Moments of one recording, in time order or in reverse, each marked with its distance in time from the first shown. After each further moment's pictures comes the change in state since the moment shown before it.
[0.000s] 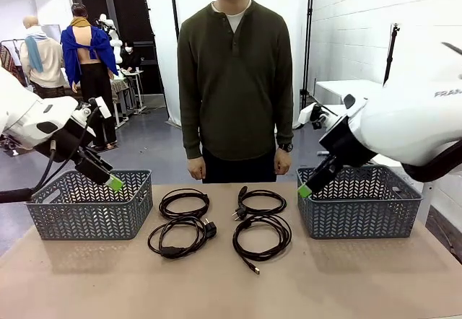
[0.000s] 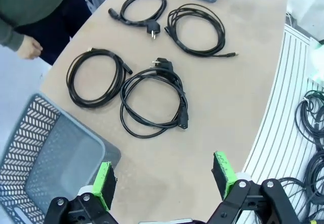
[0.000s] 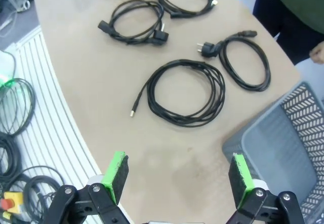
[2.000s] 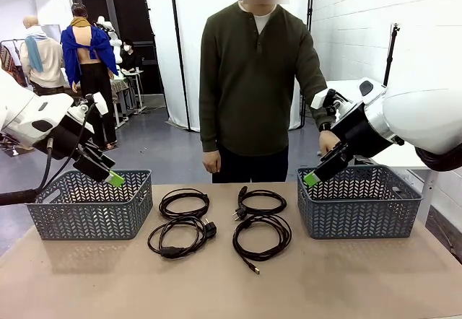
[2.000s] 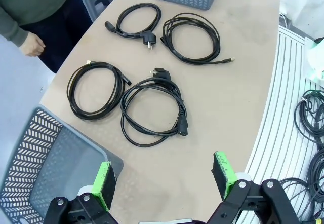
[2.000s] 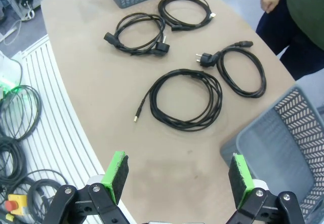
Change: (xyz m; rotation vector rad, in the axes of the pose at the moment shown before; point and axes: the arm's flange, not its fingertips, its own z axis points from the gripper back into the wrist) left arm 0.002 0.002 0.003 -0.013 -0.041 -0.034; right arm -0.001 -0.003 0.024 0.006 -0.053 -0.010
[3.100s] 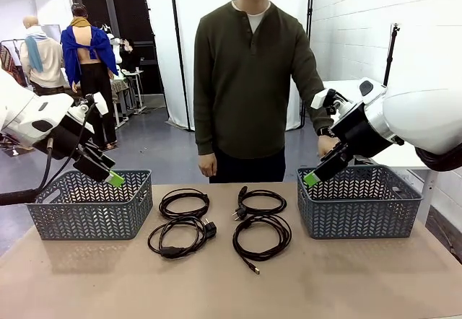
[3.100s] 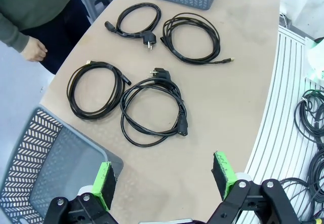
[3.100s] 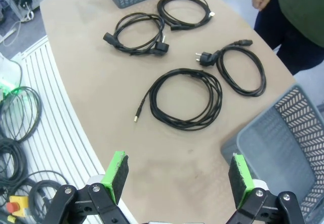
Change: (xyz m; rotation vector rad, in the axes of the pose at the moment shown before) left arm 0.000 0.000 0.000 0.000 0.001 -0.001; right arm 0.002 0.001 -0.001 -0.006 0.008 -0.014
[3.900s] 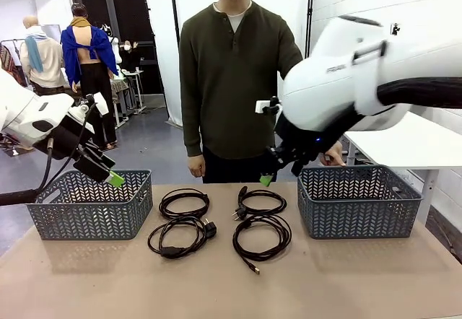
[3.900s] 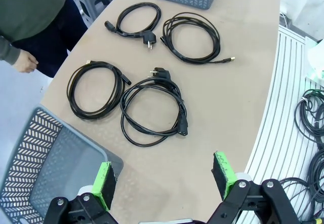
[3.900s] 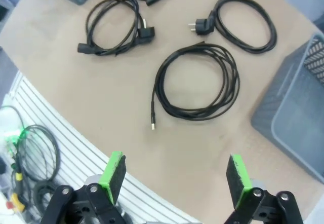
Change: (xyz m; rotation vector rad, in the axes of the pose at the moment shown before) left arm 0.000 -0.001 0.000 0.001 0.002 -0.001; right arm 0.089 0.033 -0.079 -0.085 0.313 -0.367
